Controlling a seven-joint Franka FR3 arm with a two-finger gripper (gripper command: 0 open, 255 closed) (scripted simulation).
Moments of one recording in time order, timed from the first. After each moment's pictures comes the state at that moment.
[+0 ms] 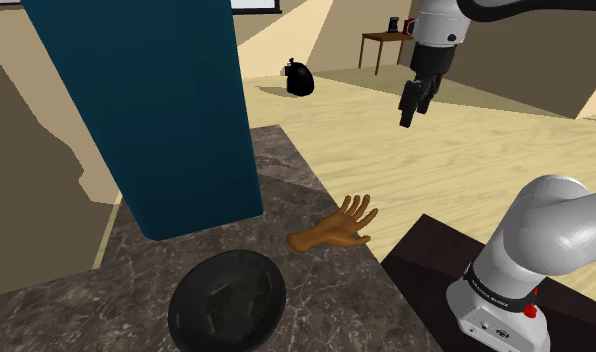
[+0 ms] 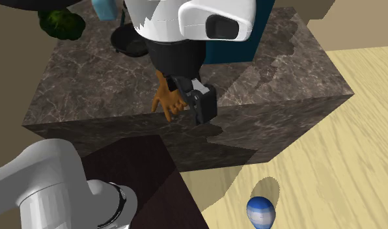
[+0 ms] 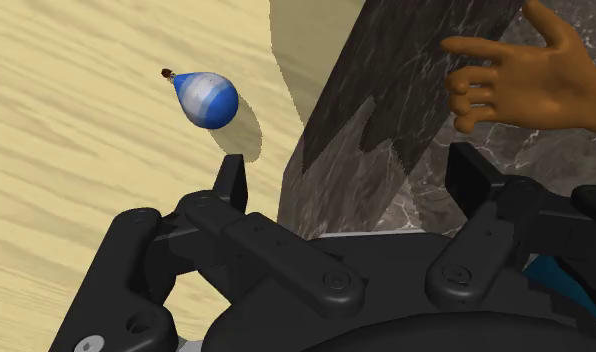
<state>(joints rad) 0.00 -0.82 0.01 -2.35 -0.04 1.56 -0.03</state>
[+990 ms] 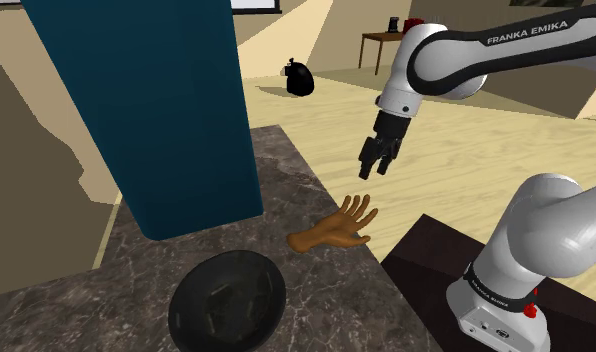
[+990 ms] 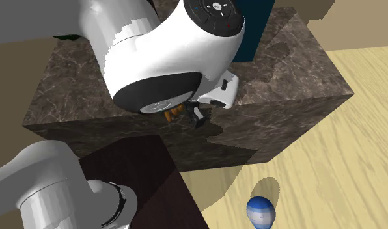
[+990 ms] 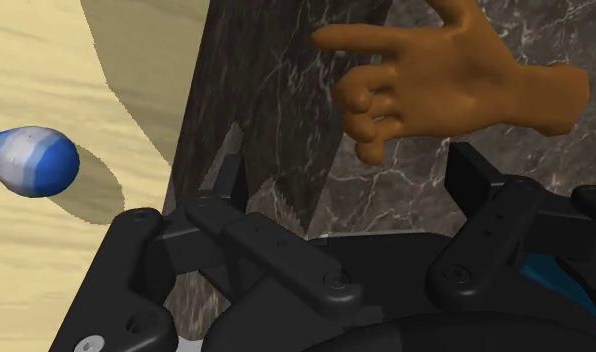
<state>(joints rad) 0.10 -0.71 -0.07 -2.67 0.29 1.96 -0.03</state>
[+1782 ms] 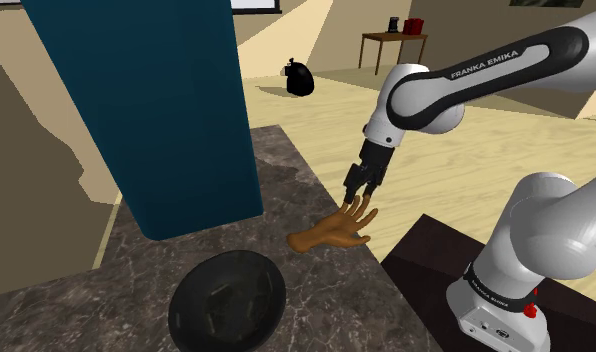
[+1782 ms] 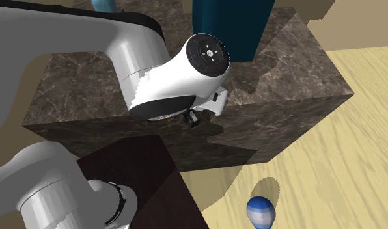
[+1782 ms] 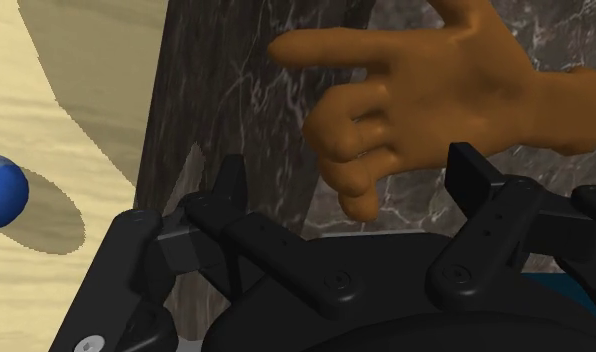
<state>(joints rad) 0.18 -0.59 -0.06 -2.77 0.44 2.19 -0.08</state>
